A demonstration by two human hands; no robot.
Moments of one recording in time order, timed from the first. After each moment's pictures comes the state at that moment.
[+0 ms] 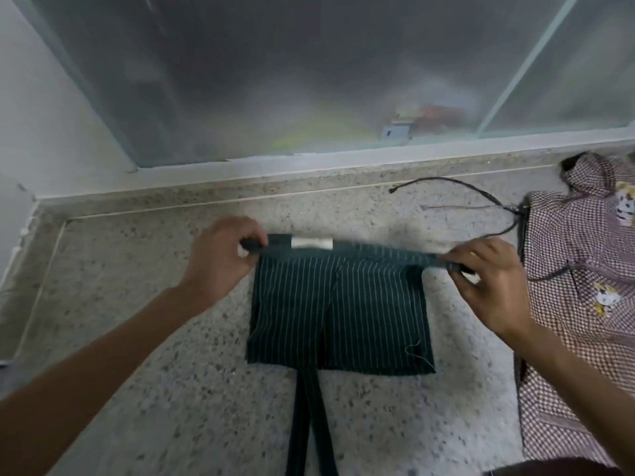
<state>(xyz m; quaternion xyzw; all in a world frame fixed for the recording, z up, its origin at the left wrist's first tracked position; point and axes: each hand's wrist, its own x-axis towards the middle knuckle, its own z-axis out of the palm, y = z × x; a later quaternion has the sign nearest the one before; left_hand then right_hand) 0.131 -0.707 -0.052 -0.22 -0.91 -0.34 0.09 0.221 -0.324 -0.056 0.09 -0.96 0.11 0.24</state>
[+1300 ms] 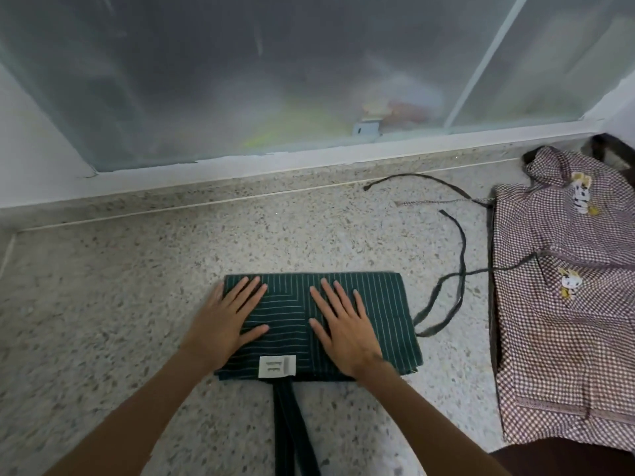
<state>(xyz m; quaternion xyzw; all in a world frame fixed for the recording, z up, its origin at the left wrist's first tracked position) 0.176 -0.712 -0.176 -0.30 -0.95 0.03 -0.10 0.242 -0.463 -0.170 0.05 -0.99 0.10 -0.10</state>
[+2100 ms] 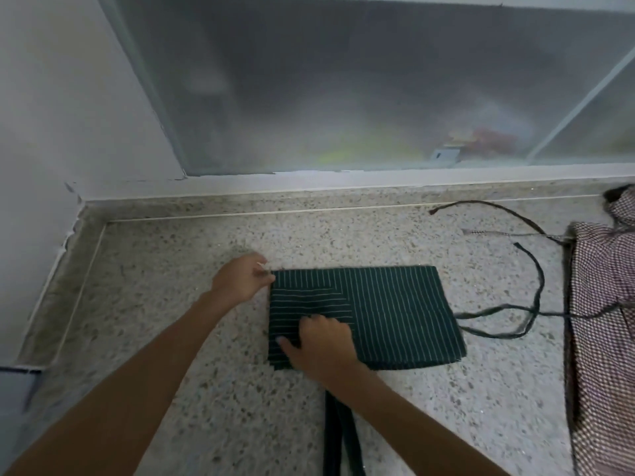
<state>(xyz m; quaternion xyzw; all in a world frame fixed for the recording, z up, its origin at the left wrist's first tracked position) 0.087 -0.768 -0.132 0.01 -0.92 -0.33 -0.20 0.193 -0.610 -0.092 0.08 -0.96 0.13 -0.24</state>
